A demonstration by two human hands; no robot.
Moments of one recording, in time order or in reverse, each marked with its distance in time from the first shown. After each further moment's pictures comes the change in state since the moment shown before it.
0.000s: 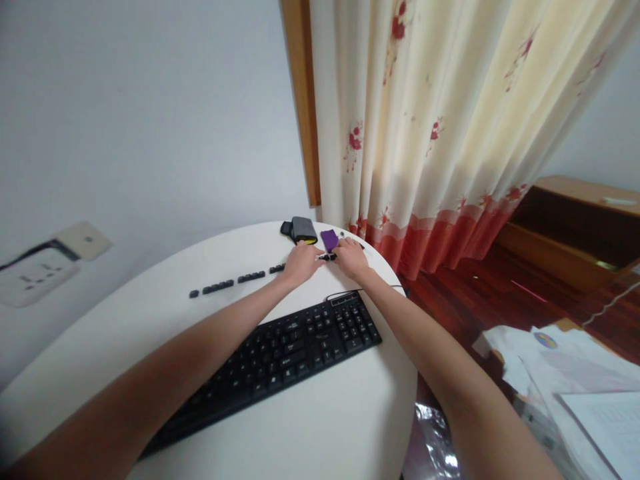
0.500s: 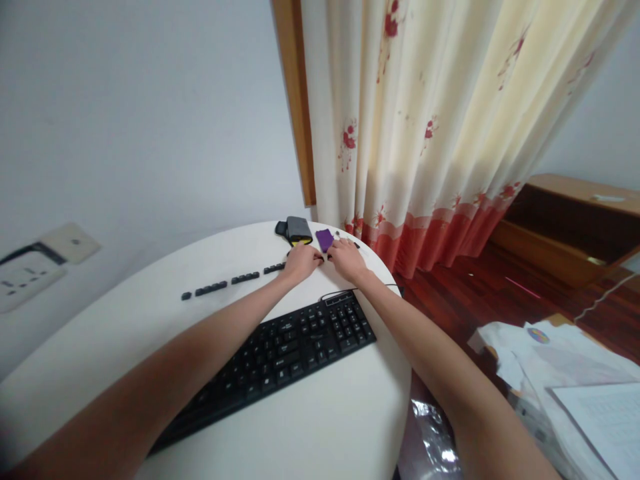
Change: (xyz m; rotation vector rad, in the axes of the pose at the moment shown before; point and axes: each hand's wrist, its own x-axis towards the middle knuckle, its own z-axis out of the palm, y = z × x) left_hand 0.014 0.005 0.011 -0.068 -0.030 -0.052; right_hand -0.009 -0.001 -0.009 0.046 0.084 -0.082
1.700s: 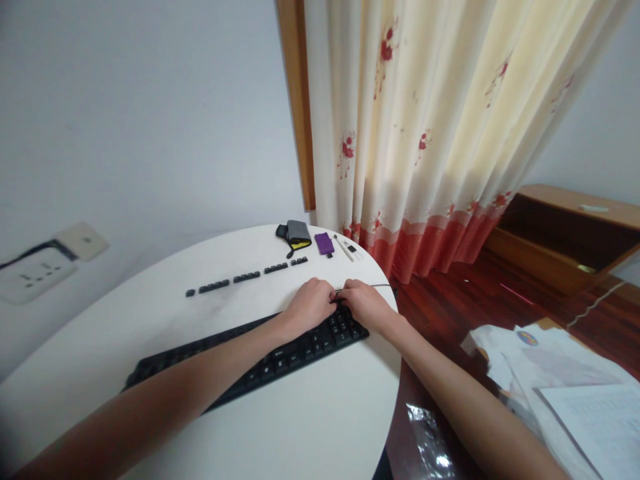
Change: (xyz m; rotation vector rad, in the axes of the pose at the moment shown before) left_hand -0.104 0.081 -0.033 -0.127 -0.154 0.102; right_hand -0.114 -0.030 -0.052 0.270 -0.169 -0.040
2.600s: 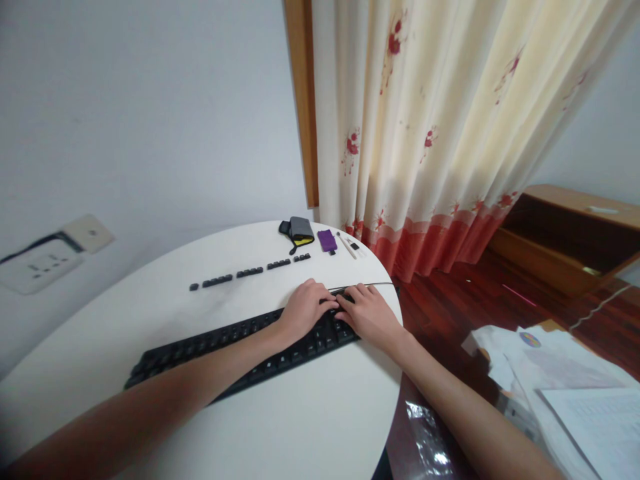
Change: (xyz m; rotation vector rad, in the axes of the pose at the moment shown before) left_hand -0.025 -0.013 0.005 -0.156 0.124 0.127; right_hand -0.025 -0.022 0.005 -0.315 0.077 -0.073
